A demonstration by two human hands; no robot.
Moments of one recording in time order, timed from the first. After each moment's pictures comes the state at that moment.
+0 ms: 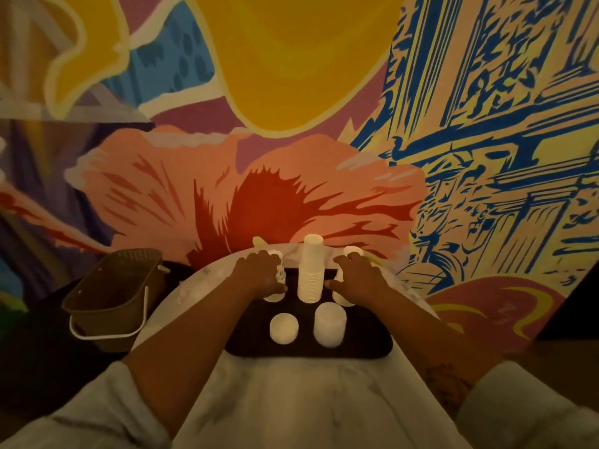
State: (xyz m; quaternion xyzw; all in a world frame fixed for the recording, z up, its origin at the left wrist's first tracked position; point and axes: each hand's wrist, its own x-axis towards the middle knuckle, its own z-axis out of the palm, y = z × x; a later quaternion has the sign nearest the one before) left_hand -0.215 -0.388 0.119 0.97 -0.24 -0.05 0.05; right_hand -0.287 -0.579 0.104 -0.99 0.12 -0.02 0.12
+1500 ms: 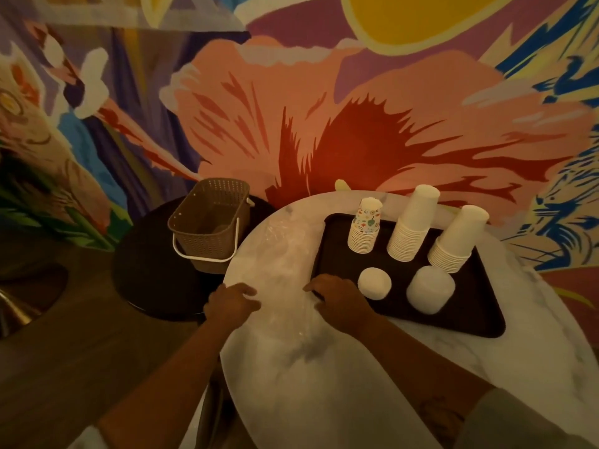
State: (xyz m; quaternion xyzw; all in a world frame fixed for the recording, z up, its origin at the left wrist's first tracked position) left_hand -0.233 -0.165 -0.029 0.94 0.13 -0.15 0.27; right_hand -0.258 -0.387 -0.023 -0.96 -0.15 0.05 0.23
